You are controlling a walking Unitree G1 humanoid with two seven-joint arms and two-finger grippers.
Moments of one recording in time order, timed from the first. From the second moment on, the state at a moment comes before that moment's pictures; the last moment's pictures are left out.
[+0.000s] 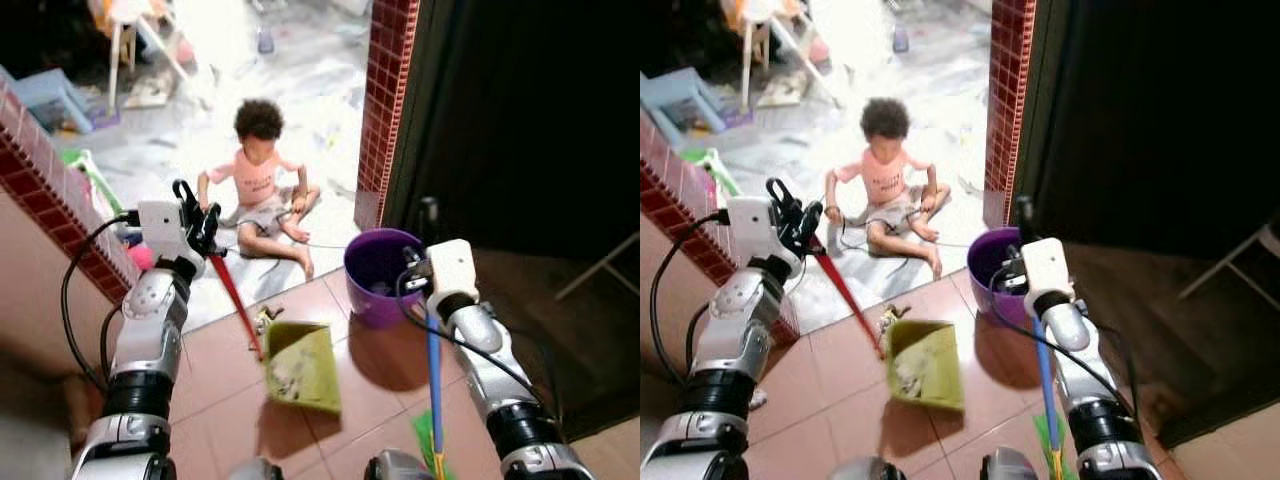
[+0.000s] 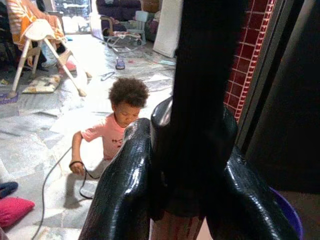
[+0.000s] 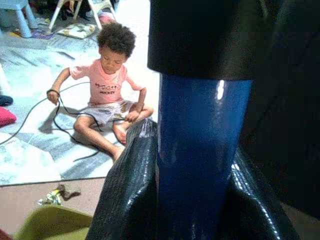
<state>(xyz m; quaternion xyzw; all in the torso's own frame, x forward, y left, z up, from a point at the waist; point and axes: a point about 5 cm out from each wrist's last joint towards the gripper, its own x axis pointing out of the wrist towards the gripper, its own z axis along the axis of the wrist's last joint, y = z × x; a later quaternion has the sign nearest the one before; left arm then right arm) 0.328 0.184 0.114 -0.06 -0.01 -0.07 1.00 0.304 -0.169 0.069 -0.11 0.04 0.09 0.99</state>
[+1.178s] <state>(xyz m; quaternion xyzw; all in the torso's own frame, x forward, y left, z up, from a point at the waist) 0.324 0.183 0.124 -0.07 -0.03 -0.07 1.00 0.301 -0.168 0.062 -0.14 0.06 0.09 0.98</state>
